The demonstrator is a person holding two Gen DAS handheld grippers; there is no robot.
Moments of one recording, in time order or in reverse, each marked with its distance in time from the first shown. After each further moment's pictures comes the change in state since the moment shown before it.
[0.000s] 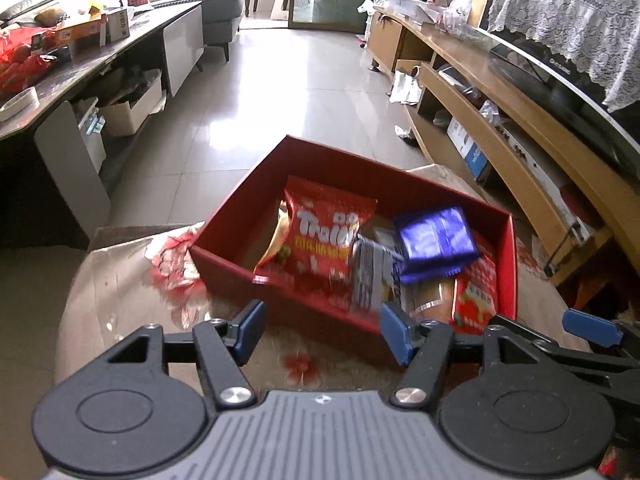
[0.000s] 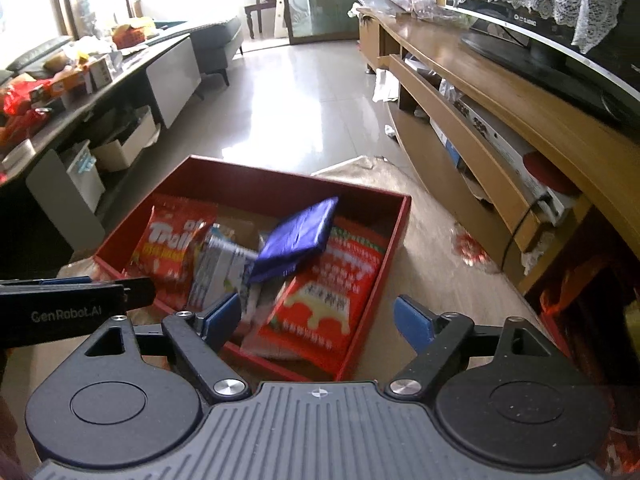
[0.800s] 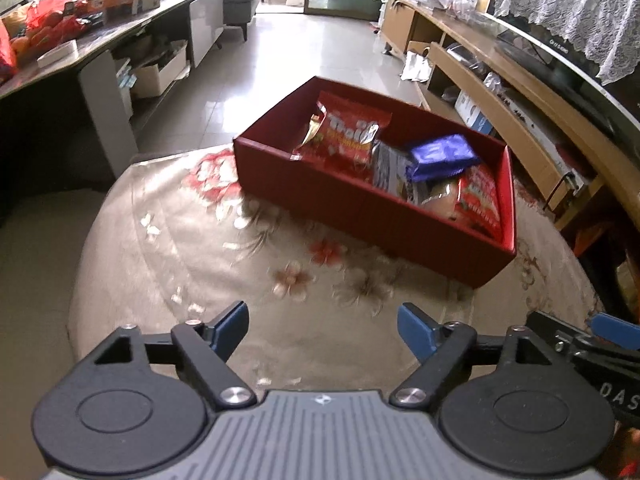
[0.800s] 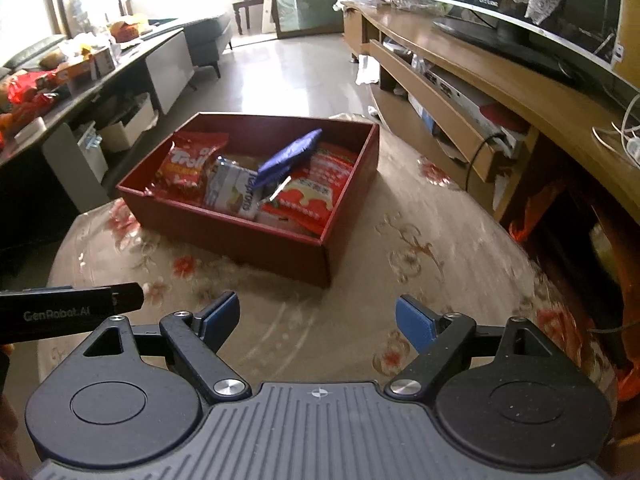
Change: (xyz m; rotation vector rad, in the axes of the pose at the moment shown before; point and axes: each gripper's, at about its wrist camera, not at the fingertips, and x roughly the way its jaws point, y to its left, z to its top) left arm -0.038 0.013 -0.090 -0.041 0.038 0.030; right arm -0.055 0.001 -0.078 0.034 0.009 -0.034
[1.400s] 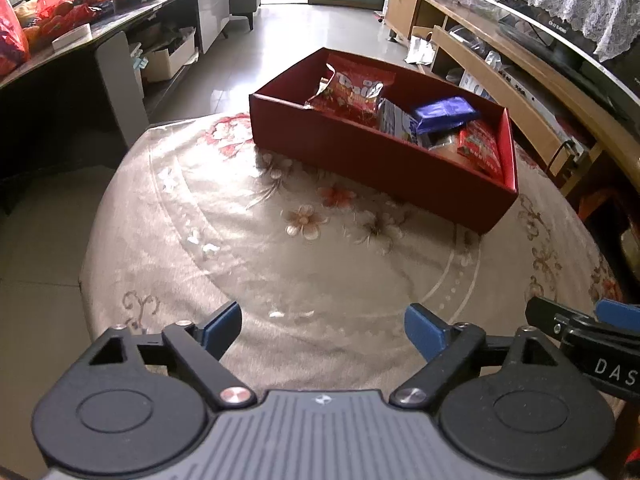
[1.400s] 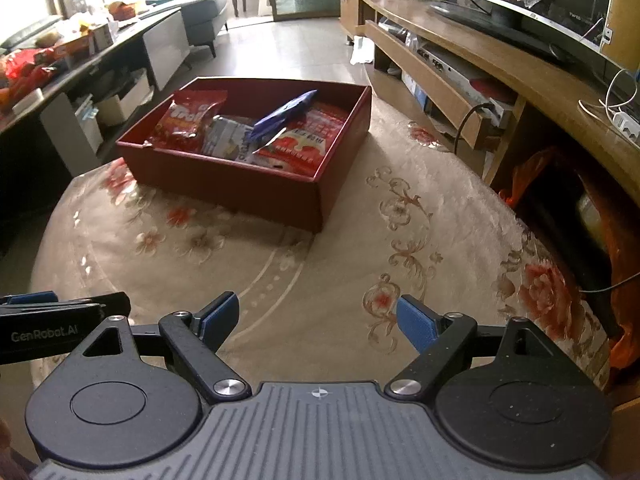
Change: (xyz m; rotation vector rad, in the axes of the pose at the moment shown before) left arm -0.013 0.004 -0.046 0.013 0.025 0.025; right arm -0.009 0.002 -0.035 -0.021 0.045 -0.030
